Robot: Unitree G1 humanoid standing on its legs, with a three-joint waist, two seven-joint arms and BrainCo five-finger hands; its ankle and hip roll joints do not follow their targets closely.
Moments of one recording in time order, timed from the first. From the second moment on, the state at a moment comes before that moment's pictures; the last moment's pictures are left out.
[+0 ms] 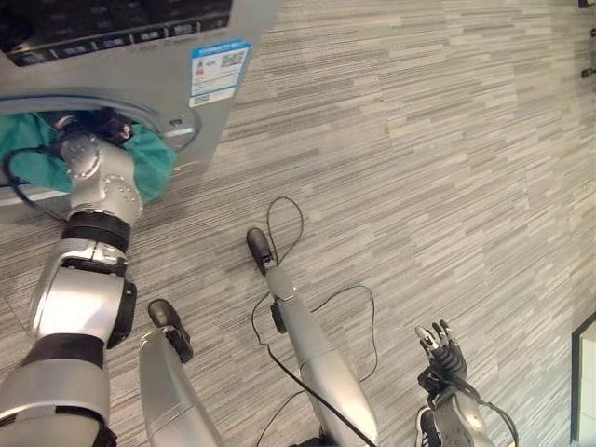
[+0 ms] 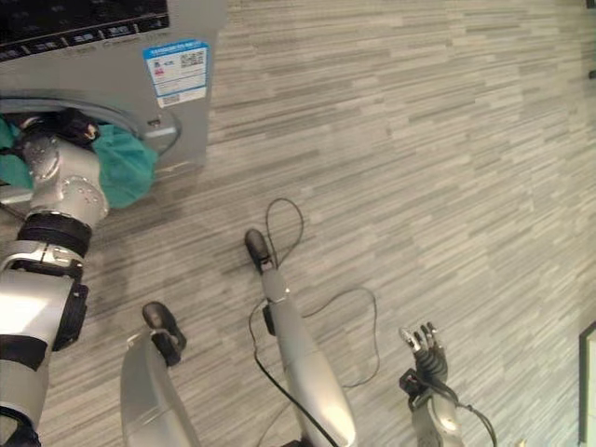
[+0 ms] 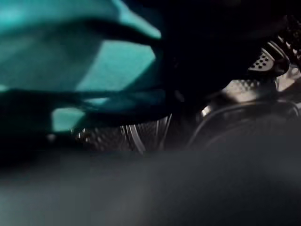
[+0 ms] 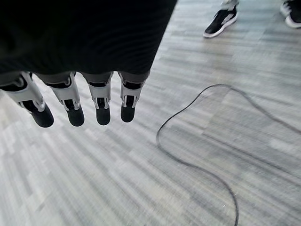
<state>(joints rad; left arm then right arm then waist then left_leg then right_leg) -1.25 0.68 -0.24 1.11 -1.05 -0.43 0.41 0.15 -0.29 0.13 0.49 0.77 -0.35 -0.11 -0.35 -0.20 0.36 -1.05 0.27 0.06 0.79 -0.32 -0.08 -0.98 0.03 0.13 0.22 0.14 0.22</state>
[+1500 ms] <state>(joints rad) -1.36 0.75 -0.36 1.32 -0.89 -0.25 0.36 0.12 -0.32 0.18 0.45 0.75 -0.39 -0.10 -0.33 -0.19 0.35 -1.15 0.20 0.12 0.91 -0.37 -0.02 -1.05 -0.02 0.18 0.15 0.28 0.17</state>
